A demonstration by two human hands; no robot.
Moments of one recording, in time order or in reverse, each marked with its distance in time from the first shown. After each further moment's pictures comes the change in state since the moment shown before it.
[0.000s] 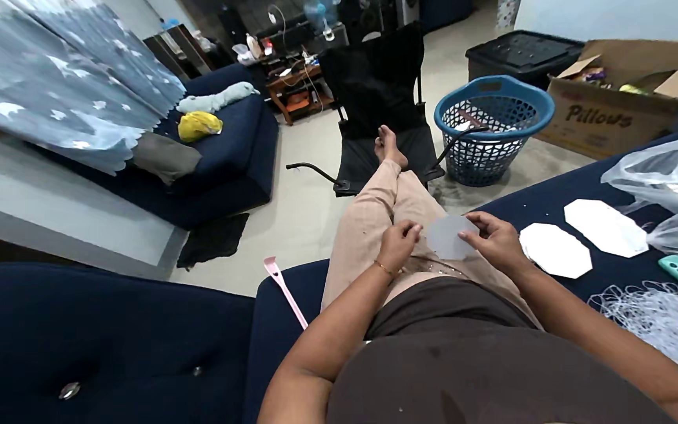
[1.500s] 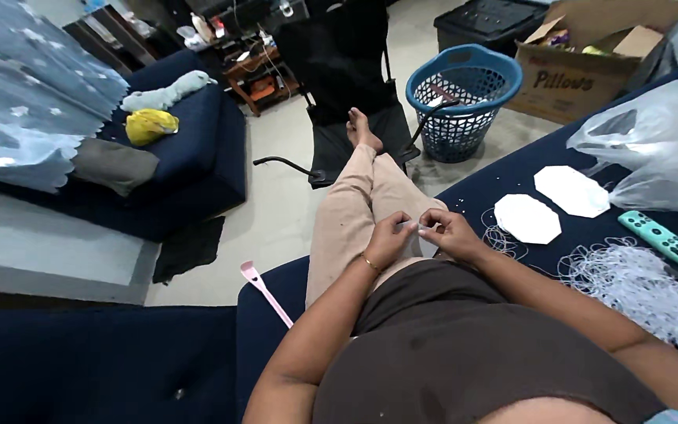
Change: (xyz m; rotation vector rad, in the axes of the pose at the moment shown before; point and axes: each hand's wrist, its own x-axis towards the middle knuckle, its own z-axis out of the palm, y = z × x) left_hand -0.007 -0.002 0.009 0.070 -0.189 0.069; right_hand -0.011 -0.010 0.027 0.044 -0.218 0.022
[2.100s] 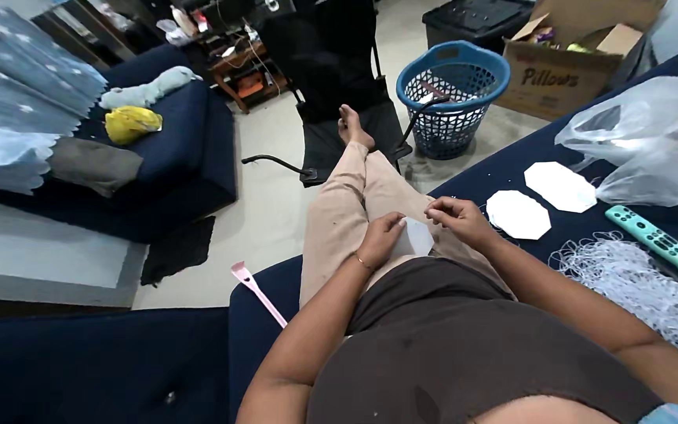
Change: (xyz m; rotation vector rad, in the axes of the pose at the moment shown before) left_hand -0.001 -0.004 -0.001 -0.047 -0.027 0.010; right_hand -0.001 0.009 -0.031 0.033 0.064 0.039
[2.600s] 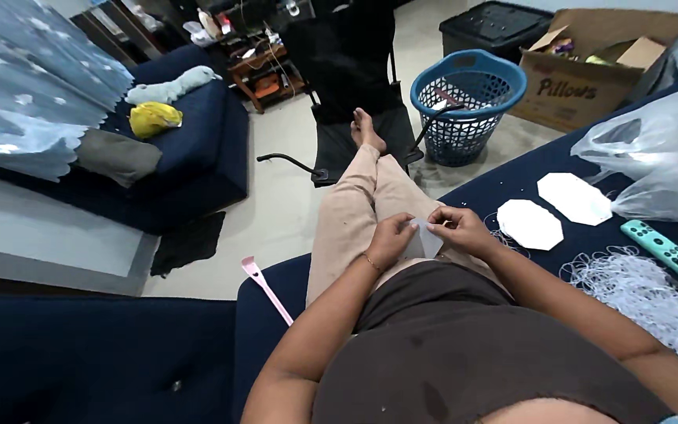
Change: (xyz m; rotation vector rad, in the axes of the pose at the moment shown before) left_hand -0.001 0.004 0.000 0.026 0.079 0.033; right_hand 0.006 -0.010 0.011 -0.015 -0.098 0.011
